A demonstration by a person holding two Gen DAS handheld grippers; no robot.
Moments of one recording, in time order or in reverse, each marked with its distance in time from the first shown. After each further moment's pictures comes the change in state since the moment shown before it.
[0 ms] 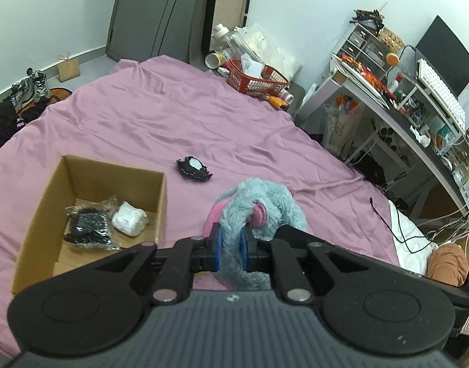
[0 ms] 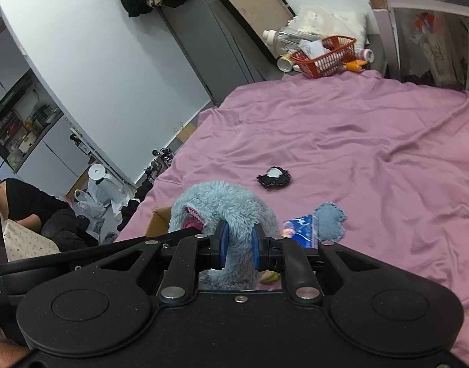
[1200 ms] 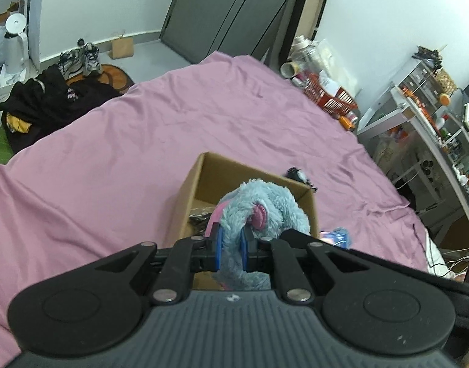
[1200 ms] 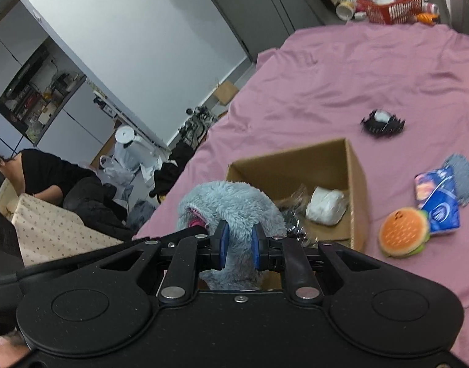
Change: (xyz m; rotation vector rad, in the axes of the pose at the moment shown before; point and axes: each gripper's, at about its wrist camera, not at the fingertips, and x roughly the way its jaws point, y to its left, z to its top) left arm -0.010 0.172 0.007 -0.152 0.015 0.067; right arm 0.101 0.110 -0.039 0.002 0.163 0.103
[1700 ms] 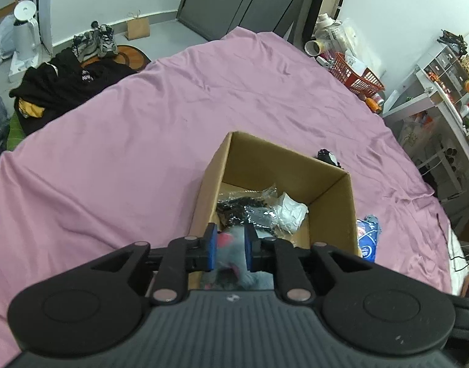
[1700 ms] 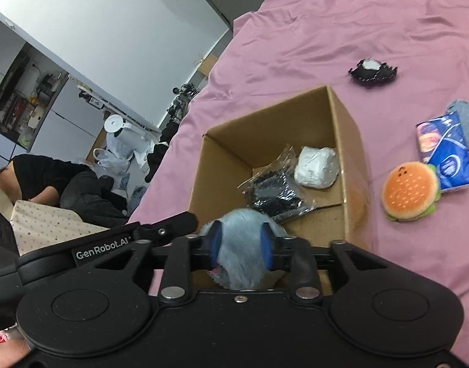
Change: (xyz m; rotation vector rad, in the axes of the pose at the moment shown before) left arm 0.022 0.013 0.001 0.000 0.078 0.090; right arm 0.018 -0.021 -0.009 0.118 0.095 -0.002
